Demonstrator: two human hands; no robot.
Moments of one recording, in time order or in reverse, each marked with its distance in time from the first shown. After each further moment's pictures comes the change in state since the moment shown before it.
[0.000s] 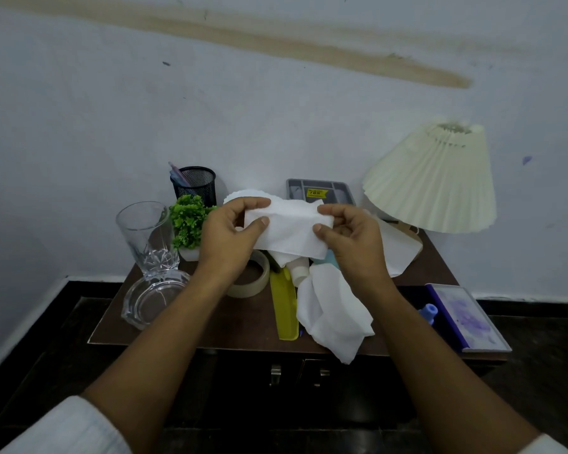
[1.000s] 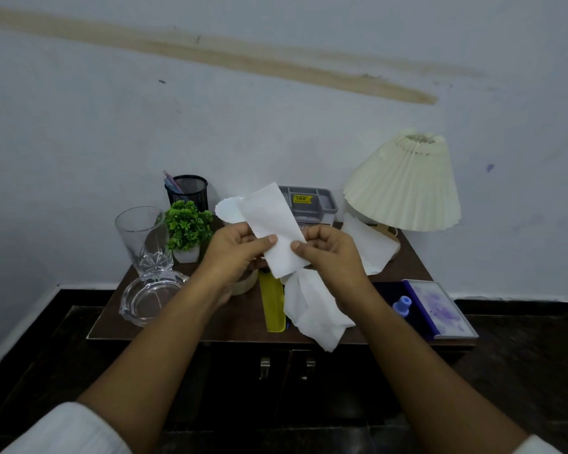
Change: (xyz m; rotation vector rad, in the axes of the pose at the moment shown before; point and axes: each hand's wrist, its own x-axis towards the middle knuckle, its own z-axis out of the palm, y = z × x) left_hand -0.030 0.023 0.013 -0.295 -0.179 -0.352; right_hand -0.037 -0.020 -0.005 0.068 -0.170 0.111
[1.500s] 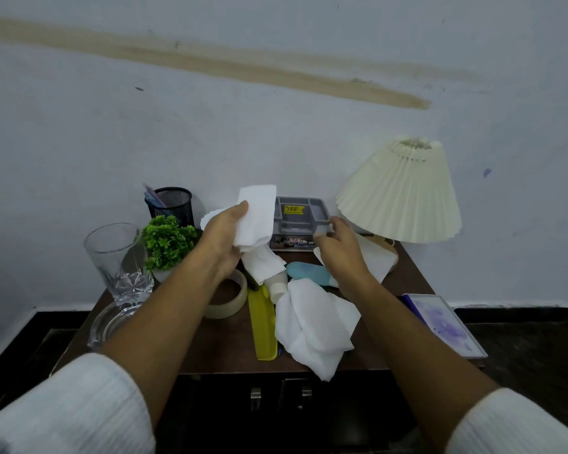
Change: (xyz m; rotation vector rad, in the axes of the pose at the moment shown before) left_hand 0.083 0.011 0.011 -0.333 0.148 -0.206; right_hand 0.069 0.025 -0.025 -0.169 0.219 0.069
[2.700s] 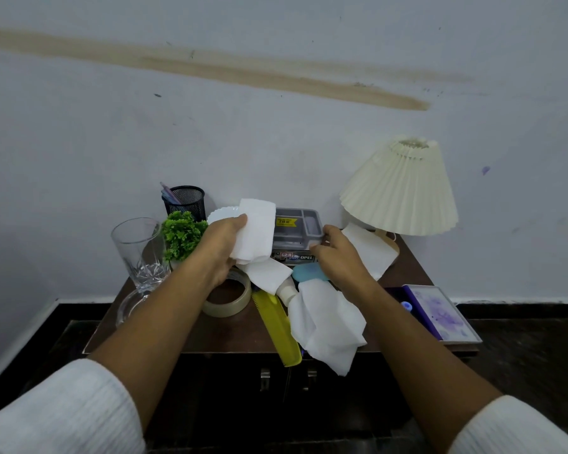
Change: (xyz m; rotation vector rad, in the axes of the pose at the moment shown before) left_hand -0.035 0.003 -0.020 0.227 0.086 0.040; right_hand -0.043 -0.016 -0.002 -0.190 -0.144 0.042
